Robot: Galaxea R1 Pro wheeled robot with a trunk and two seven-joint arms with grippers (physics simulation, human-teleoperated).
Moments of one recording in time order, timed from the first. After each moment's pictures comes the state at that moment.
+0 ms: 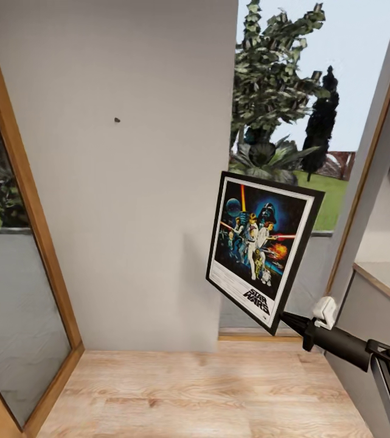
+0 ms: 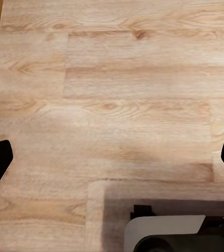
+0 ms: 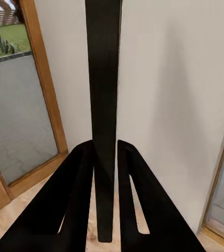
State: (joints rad) left arm 0.06 0.09 0.02 -0.62 0.00 -0.08 0.00; right arm -0.28 -0.19 -0.38 -1.42 0.02 0.28 1.16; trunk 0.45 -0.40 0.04
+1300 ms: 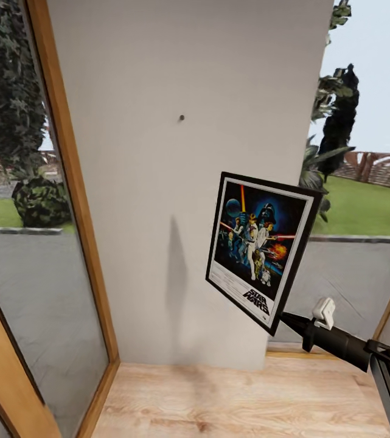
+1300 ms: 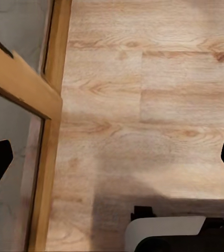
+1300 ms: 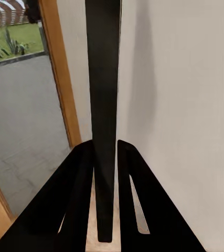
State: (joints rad) left arm 0.06 0.10 0.03 -0.62 0.00 -0.08 -0.01; right arm -0.28 -0.19 -0.38 -1.42 0.02 0.28 1.16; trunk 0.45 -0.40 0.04
